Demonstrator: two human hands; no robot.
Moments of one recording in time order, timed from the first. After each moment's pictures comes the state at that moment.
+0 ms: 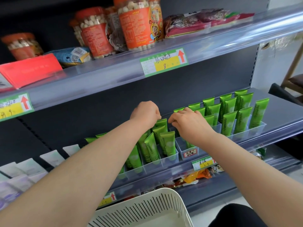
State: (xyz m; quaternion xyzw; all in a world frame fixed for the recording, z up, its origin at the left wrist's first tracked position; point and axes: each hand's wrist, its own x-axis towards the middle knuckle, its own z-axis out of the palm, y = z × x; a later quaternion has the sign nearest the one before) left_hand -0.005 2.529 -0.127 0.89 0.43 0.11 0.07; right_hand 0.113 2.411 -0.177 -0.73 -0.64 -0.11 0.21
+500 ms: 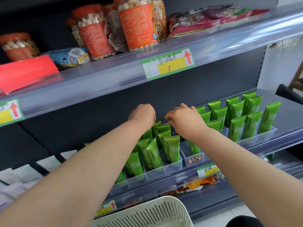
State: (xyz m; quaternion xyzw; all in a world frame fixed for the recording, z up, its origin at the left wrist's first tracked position) left_hand -0.002 2.561 -0.134 0.89 0.46 0.06 0.03; right_hand 0.116 2.453 -0.165 -0.74 -0.63 -0.11 0.18
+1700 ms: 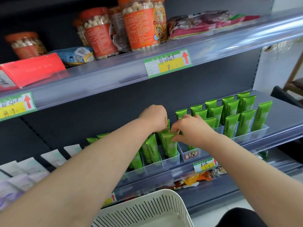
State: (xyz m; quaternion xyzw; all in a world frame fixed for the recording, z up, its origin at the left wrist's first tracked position) left_hand 0.007 2.520 -0.130 0.92 0.38 0.01 0.02; right_hand 0.111 2.411 -0.170 -0.73 -0.67 -0.03 0.12
